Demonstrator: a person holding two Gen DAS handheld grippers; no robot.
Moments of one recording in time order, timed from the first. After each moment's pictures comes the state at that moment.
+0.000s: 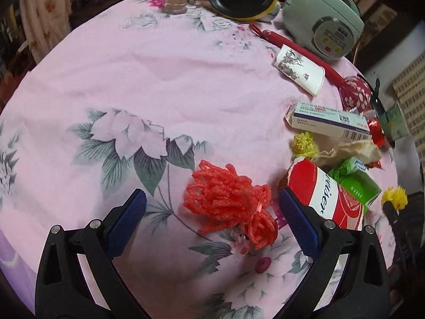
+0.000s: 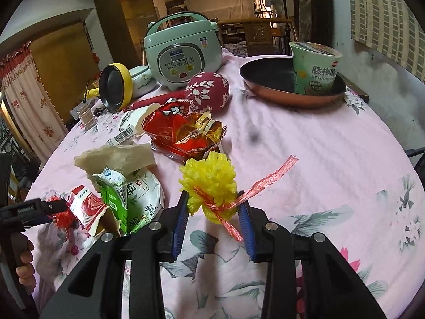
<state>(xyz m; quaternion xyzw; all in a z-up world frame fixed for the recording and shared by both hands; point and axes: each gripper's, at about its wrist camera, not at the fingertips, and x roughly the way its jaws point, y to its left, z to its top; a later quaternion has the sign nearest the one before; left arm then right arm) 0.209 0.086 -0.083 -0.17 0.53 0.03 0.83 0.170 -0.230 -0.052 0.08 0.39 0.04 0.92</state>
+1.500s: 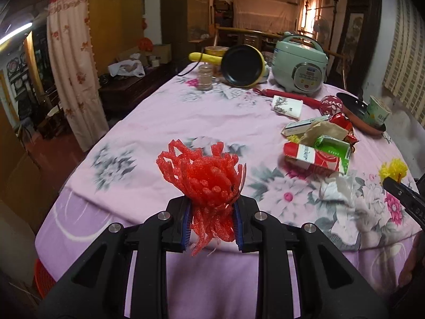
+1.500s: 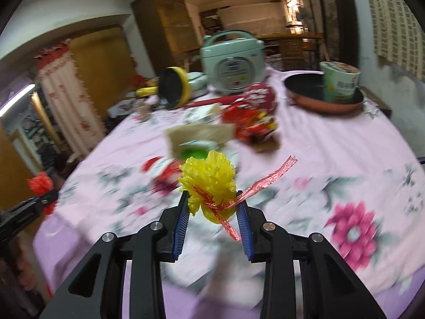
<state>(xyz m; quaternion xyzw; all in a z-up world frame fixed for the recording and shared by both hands) 0.035 0.091 -0.002 -0.04 0.36 0.09 0.93 0.065 -0.185 -0.019 0.08 0.35 0.14 0.92</state>
